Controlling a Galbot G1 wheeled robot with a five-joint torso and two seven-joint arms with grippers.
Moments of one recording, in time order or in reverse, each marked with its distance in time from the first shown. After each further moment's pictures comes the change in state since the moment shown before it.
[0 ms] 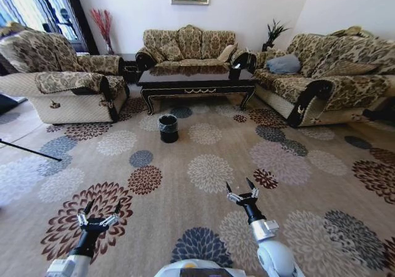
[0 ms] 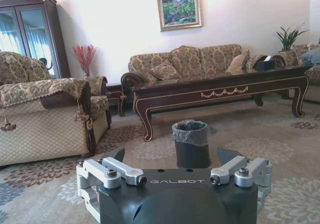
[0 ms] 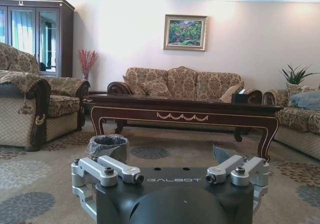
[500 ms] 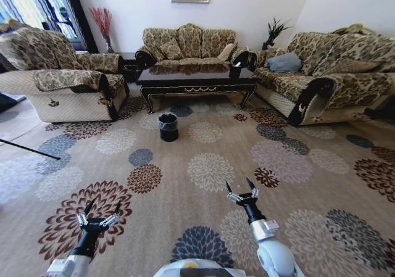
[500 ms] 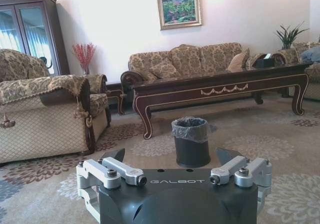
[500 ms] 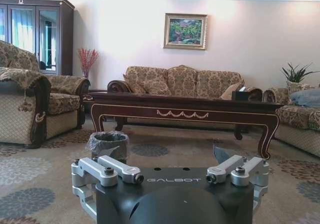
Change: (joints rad) left arm 0.000 0.000 0.000 0.000 0.000 0.000 0.000; right arm 0.000 0.000 0.000 0.000 0.000 0.000 0.000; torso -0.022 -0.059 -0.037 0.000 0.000
